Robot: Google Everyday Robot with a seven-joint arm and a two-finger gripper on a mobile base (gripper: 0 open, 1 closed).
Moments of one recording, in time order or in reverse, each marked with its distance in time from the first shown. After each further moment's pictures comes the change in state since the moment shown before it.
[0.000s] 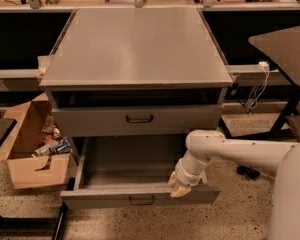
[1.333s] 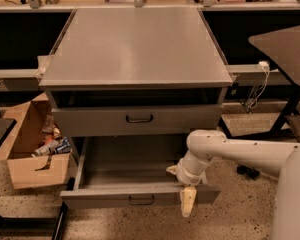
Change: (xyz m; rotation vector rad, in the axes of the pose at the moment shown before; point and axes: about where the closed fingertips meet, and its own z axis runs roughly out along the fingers) arm -0.002 0.001 -0.002 0.004 -0.002 -0.007
